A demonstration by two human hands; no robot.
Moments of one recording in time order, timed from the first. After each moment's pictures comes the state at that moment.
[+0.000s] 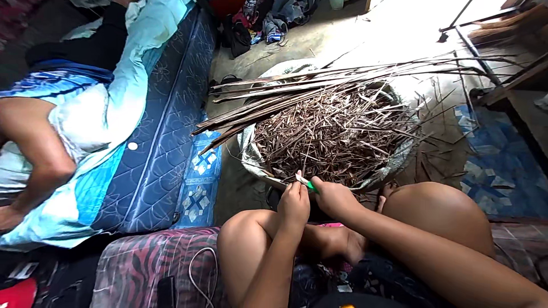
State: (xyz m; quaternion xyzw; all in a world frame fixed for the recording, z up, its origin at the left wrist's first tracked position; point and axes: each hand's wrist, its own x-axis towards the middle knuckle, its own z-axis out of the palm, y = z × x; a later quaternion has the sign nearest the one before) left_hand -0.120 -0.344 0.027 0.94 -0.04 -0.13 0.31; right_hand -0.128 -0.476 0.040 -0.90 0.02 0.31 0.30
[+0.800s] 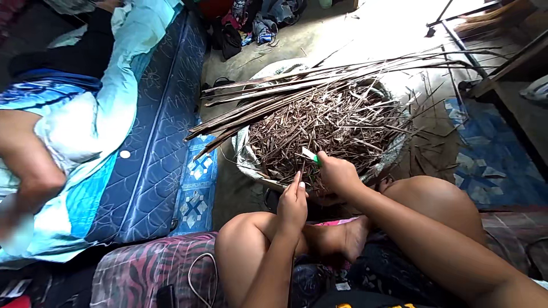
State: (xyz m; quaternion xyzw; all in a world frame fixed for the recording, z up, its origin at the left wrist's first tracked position) left_hand -0.121 -0.343 0.025 0.91 -0.06 -0.14 0.39; right_hand -0.096 -0.503 0.040 -0.93 0.11 0.24 0.27
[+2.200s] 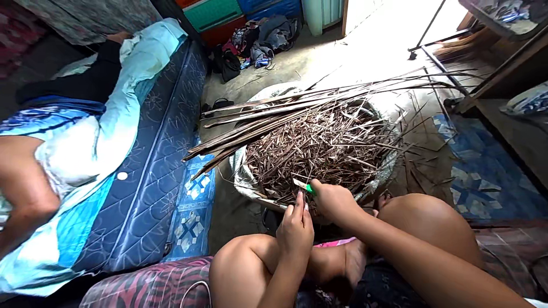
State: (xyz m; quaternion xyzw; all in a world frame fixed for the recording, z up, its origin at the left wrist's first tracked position) left_hand -0.139 -0.360 0.019 0.96 -0.14 0.05 0.25; right_hand -0.108 -0.503 0.064 -0.91 0.08 0.30 0.27
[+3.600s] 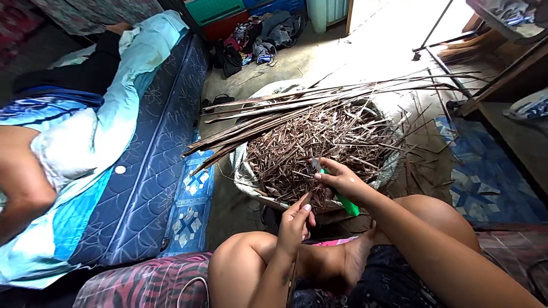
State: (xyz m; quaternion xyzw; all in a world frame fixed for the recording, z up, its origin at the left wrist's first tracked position) left_hand -0.126 -0.346 0.033 0.65 0.01 -0.29 0.70; right_hand -0.096 -0.548 0.030 -0.62 0.08 0.16 0.76
